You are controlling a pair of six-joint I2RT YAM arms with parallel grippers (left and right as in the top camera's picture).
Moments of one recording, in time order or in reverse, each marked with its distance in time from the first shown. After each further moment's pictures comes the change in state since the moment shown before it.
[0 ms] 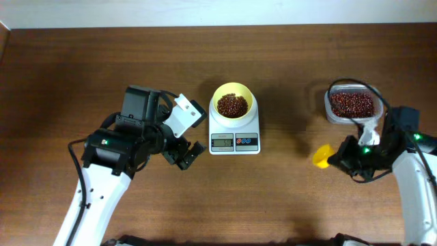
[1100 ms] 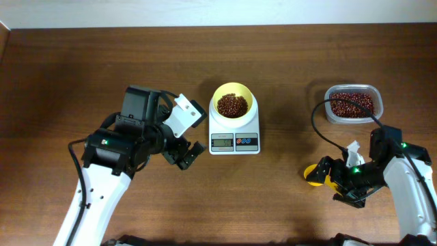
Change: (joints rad) left arm 0.000 0.000 0.000 0.000 0.000 0.000; right arm 0.000 0.006 -0.140 -0.091 0.011 -0.167
